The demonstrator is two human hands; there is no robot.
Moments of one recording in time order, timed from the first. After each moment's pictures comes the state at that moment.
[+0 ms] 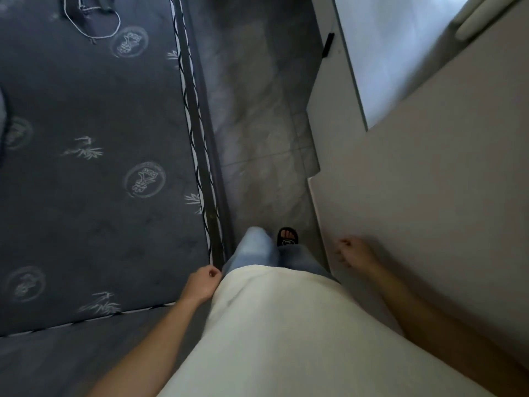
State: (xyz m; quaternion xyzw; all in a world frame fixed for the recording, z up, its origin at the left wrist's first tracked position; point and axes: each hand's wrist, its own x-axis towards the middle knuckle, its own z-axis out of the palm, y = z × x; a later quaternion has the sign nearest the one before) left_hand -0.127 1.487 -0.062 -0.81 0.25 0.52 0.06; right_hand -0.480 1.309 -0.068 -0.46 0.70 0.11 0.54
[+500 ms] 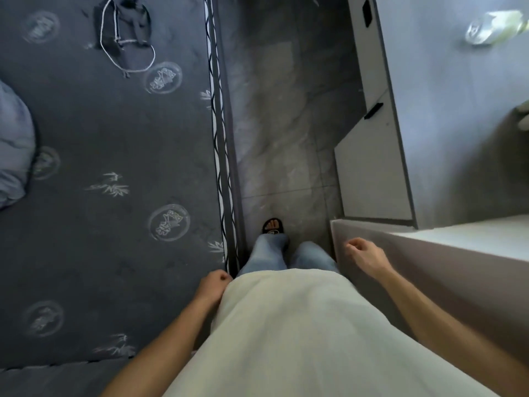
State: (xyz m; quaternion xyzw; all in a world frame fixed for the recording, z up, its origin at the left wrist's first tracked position) left_hand -0.006 1.317 -0.072 -0.81 0.18 0.55 0.03; right_hand -0.337 1.104 -0.067 -0.54 0.67 0.15 0.49
